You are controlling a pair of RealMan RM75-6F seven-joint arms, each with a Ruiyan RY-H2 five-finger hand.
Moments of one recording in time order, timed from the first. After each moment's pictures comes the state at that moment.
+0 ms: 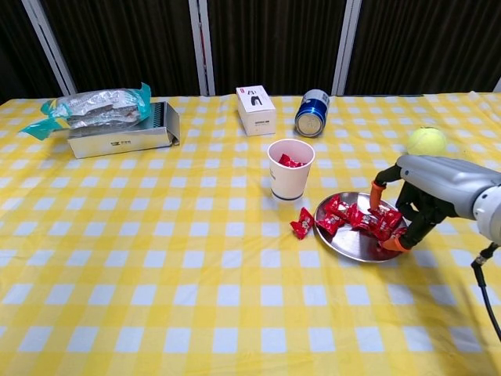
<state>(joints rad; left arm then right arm) -0.12 -1.10 -0.06 -1.63 1.40 1.41 0.06 0.62 -1.59 0.11 -1.73 -0.81 1.26 -0.60</state>
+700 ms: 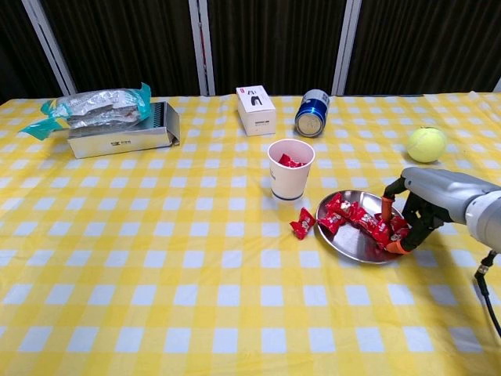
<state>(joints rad) -0.12 -1.10 -0.06 -1.63 1.39 1.40 0.05 0.62 -1.65 0.15 -1.56 -0.72 1.16 -0.57</state>
